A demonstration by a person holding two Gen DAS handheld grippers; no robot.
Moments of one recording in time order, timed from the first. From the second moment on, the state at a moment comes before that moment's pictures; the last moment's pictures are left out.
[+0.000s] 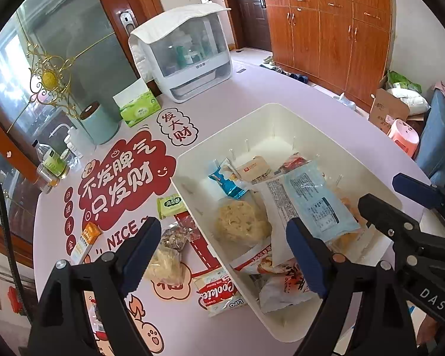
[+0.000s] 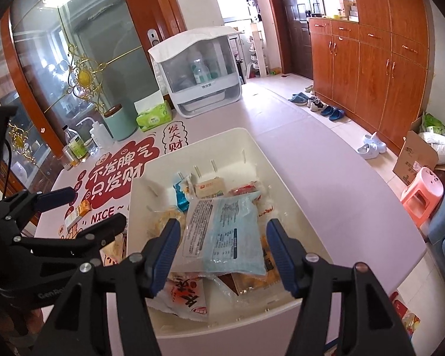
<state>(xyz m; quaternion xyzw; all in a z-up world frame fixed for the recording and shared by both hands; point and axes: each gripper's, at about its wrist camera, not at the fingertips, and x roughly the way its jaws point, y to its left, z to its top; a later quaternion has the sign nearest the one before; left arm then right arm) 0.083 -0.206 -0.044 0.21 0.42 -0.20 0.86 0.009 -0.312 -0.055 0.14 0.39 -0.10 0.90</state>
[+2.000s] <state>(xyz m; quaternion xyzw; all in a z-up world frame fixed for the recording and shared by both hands) 0.207 0.122 -0.116 0.21 0.47 -0.05 0.85 0.144 -0.047 -0.129 -0.09 0.45 0.09 0.89</state>
